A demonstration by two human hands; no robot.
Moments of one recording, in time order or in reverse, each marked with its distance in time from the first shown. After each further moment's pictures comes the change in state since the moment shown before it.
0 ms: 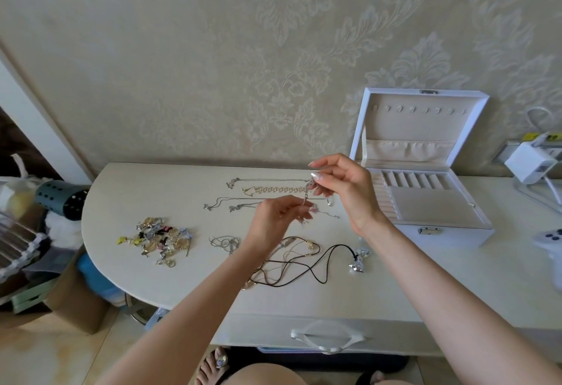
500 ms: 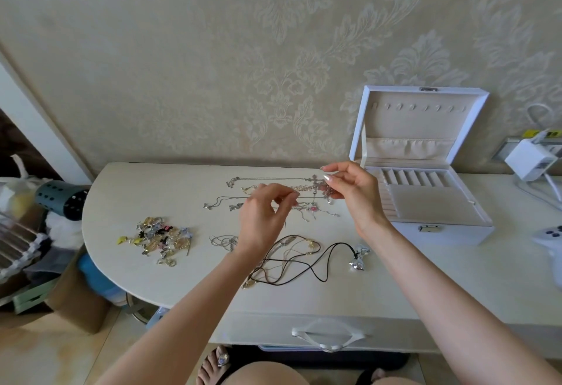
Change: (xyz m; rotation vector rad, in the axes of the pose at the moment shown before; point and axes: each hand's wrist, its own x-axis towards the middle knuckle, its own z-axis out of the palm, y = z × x) left_hand 0.002 -0.008 -0.005 0.222 0.314 0.191; right_hand -0.001 0.018 -0.009 -0.084 0.180 0.096
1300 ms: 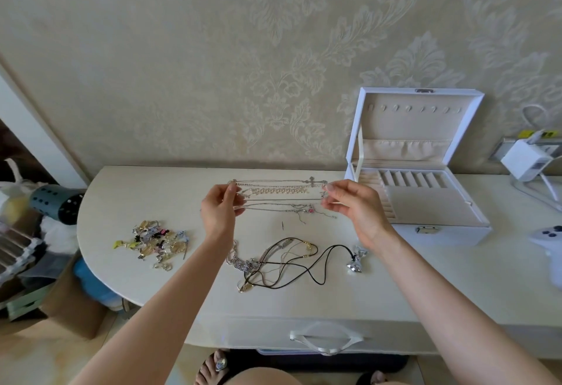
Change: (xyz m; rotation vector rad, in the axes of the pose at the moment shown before) left_hand 0.019 -0.046 -0.023 -0.480 0.297 -0.636; right_hand 0.001 0.023 -0.018 0.216 -0.091 0.159
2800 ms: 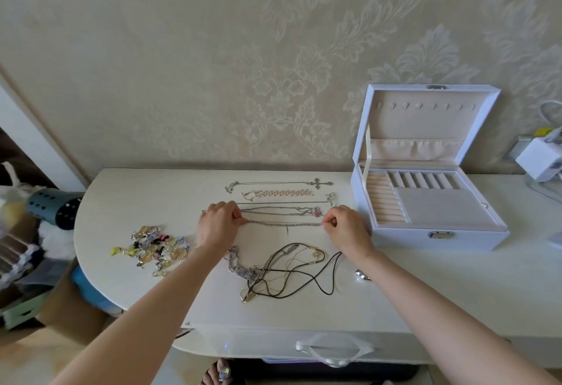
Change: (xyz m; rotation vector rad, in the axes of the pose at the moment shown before) left_hand 0.045 -0.049 -0.023 1.168 -0.200 0.374; right_hand 0.035 0.084 -0.007 -1.192 0.063 -0.157
